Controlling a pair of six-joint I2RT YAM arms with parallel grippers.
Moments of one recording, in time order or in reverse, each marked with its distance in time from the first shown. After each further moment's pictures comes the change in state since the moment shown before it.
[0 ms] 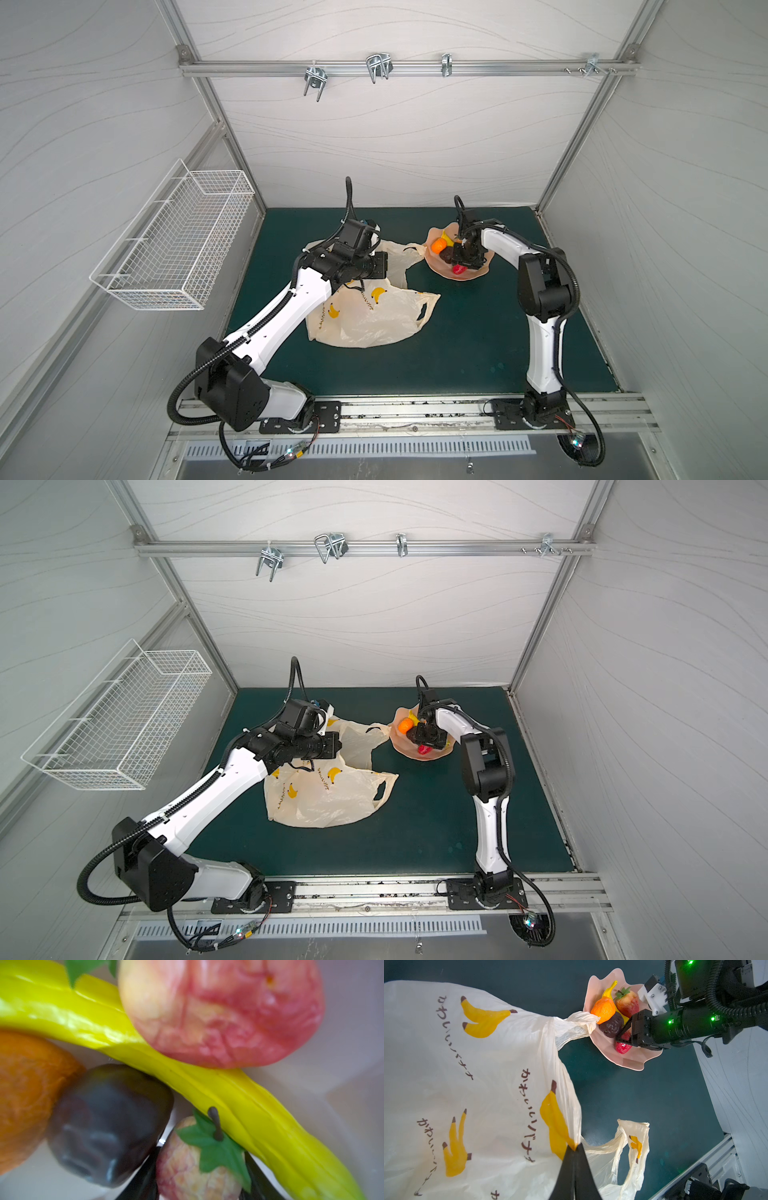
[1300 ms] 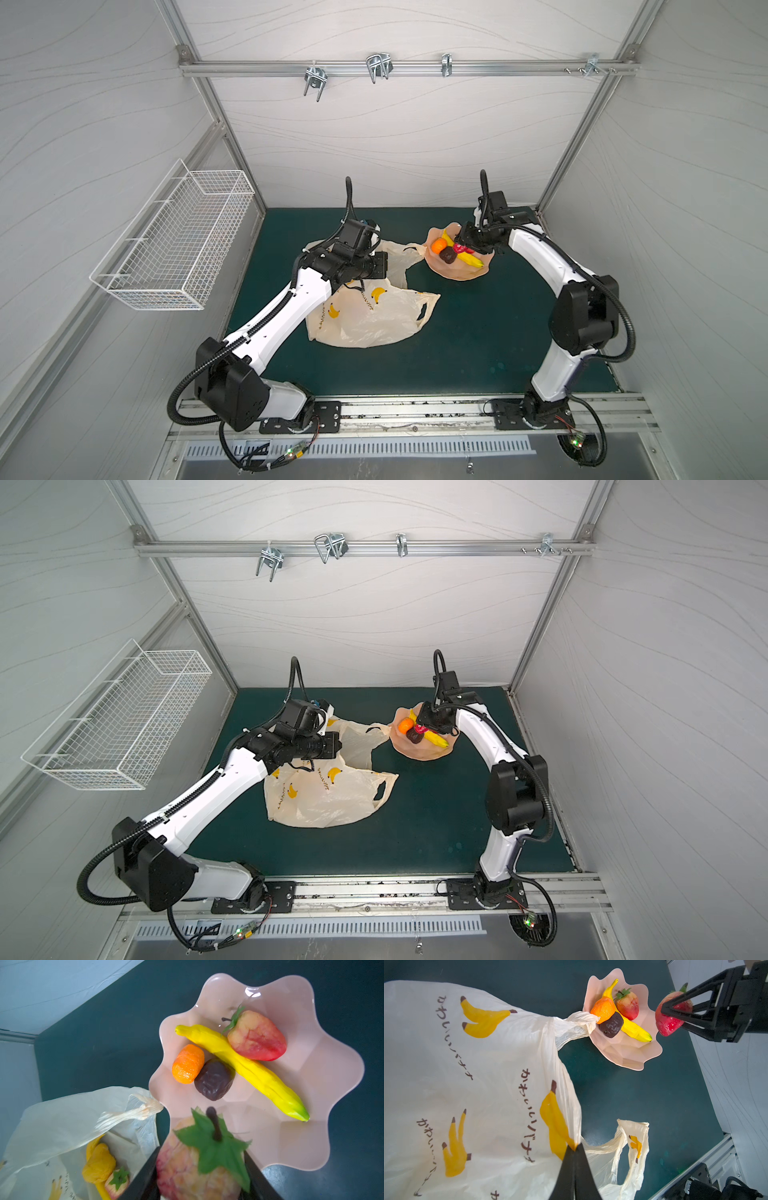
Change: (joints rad) left arm 0.000 0.000 0.000 0.001 0.001 0.000; right arm -0.028 -0.391 -0.150 0.119 -0.227 0.089
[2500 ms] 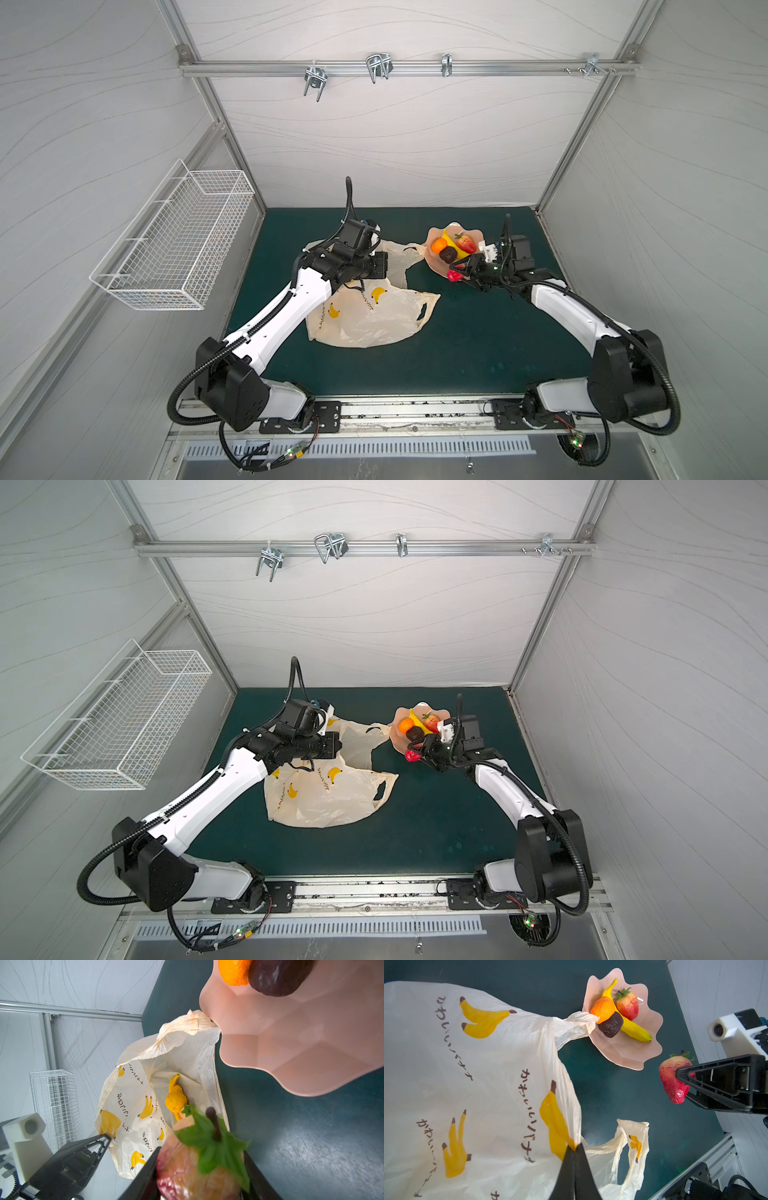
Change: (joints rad) left arm 0.000 0.000 0.000 0.000 0.003 0.004; right arm -0.033 -0.389 -0.655 0.492 -0.449 0.337
